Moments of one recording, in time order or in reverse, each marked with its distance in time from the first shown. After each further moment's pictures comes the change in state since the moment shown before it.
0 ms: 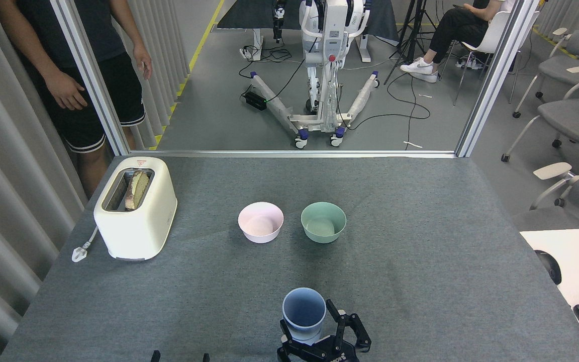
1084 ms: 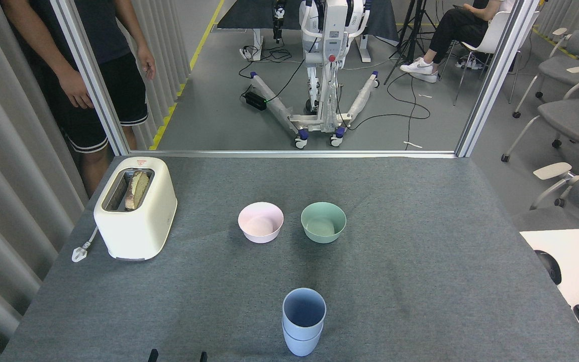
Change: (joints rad) left arm -0.005 -0.001 0.013 0.001 0.004 -0.010 -0.001; right arm 0.300 -0.070 -0.417 0.010 -0.261 -0.066 -0.327
